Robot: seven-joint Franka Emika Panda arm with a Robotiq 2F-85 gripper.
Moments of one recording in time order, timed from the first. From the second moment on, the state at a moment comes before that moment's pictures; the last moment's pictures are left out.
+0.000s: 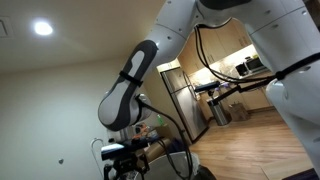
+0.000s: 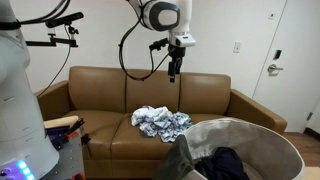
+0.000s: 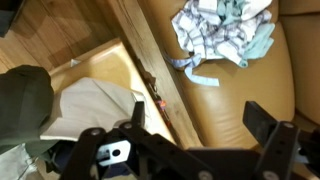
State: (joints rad) arm 0.02 0.00 -0.03 -2.23 0.20 2.39 0.82
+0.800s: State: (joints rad) arm 0.06 0.05 0.03 -2.29 0.12 2.38 0.56
